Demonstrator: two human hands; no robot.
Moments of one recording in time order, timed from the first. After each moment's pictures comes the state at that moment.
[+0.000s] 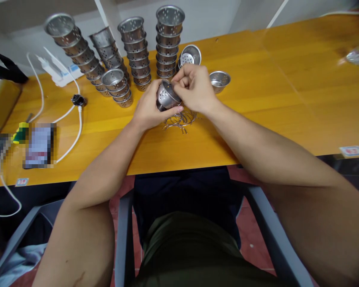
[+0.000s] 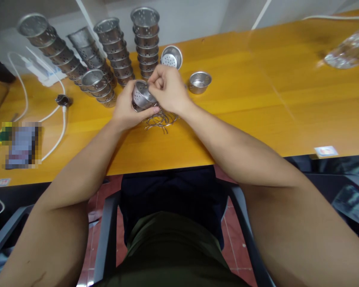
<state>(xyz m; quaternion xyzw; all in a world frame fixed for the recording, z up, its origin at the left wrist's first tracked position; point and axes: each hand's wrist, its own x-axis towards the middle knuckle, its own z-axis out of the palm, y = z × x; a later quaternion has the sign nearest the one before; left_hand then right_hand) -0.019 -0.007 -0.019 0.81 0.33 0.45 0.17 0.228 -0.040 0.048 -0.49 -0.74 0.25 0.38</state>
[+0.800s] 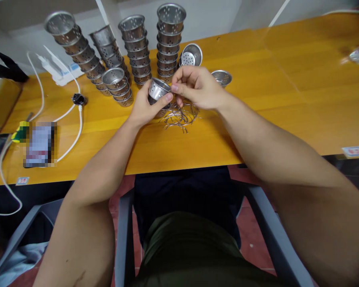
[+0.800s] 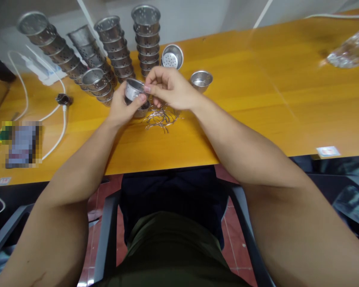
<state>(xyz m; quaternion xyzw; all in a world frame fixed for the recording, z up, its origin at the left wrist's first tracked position) -0.029 0.006 -0.025 0.78 0.33 0.49 0.22 0.241 -0.058 0.076 -0.31 -0.72 0.49 0.38</state>
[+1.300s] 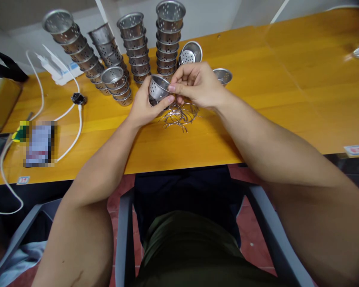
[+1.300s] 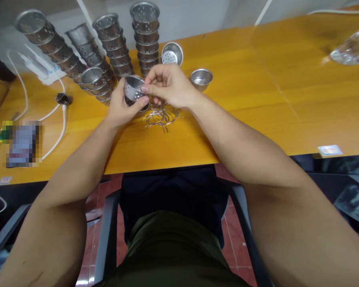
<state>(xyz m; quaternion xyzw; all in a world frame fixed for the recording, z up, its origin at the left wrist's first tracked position) -0.029 0.004 -0.023 0.79 0.31 0.49 0.20 0.238 -0.060 0.076 -0.36 -0.70 0.49 0.38</state>
